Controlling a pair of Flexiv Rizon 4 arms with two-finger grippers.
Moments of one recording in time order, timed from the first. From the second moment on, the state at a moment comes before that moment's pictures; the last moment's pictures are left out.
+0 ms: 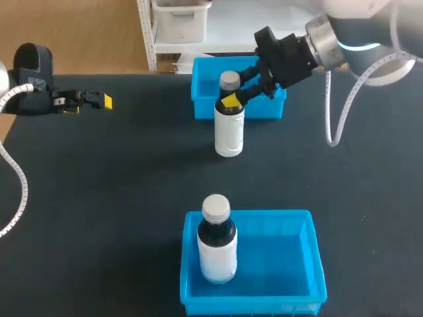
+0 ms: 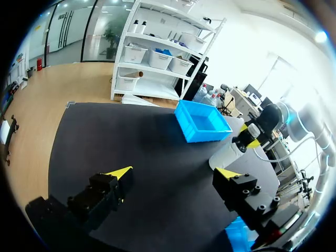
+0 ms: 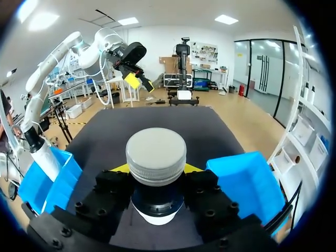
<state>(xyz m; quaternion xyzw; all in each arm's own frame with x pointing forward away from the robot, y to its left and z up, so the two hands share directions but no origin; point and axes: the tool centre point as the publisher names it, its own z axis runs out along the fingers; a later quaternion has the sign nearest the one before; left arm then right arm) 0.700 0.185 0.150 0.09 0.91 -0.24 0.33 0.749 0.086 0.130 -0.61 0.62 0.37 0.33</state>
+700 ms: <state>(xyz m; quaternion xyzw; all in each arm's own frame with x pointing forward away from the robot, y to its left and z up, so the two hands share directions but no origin) 0.700 0.185 0.150 0.09 0.91 -0.24 0.33 0.776 0.052 0.201 -0.62 0.62 0.33 0.35</state>
